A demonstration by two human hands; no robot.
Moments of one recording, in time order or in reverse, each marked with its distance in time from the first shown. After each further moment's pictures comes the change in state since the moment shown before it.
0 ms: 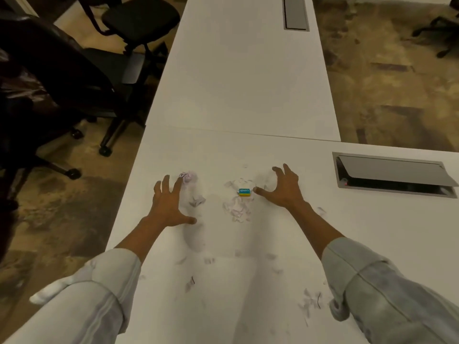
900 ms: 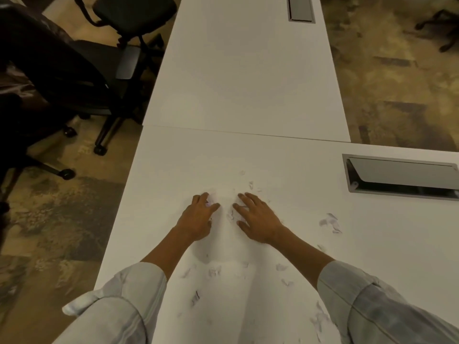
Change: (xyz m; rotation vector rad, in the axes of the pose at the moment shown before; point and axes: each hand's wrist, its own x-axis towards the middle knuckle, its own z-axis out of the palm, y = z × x) left_hand 0.021 0.039 0.043 0.099 -0.065 0.338; right_hand -0.026 -0.024 0.085 -0.470 -0.144 -0.639
